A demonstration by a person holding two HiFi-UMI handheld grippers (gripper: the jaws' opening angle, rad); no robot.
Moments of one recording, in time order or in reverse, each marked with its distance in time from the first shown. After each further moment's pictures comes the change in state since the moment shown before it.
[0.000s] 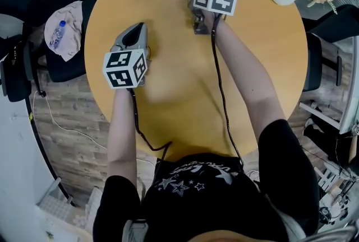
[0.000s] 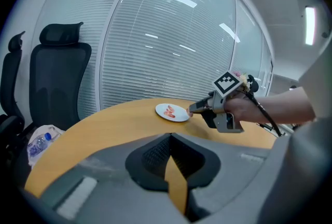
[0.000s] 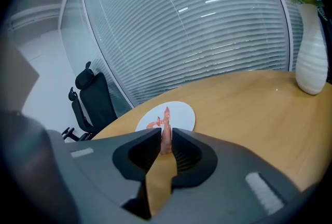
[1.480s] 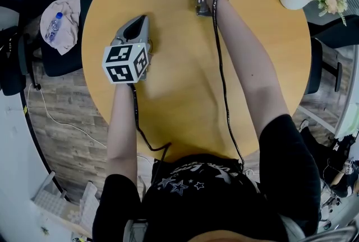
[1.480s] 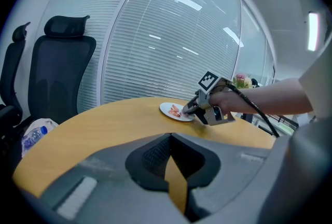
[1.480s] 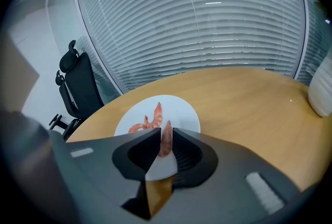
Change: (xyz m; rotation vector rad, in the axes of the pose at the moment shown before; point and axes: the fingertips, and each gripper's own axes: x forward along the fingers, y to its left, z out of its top) left arm 0.021 0.019 -0.010 -0.046 -0.022 0.001; right arm 0.062 -0.015 0.006 -0.061 0.192 -0.126
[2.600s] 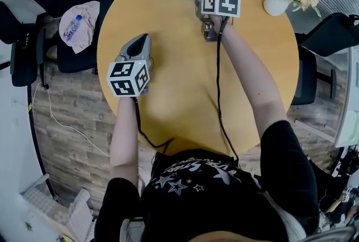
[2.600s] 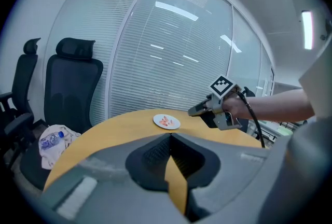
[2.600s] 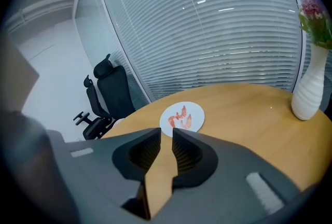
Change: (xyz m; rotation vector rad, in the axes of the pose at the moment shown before) left arm -0.115 -0.063 0.024 0.009 -0.088 0.038; right arm -0.145 0.037 -0.020 -0.090 -0.099 0.194
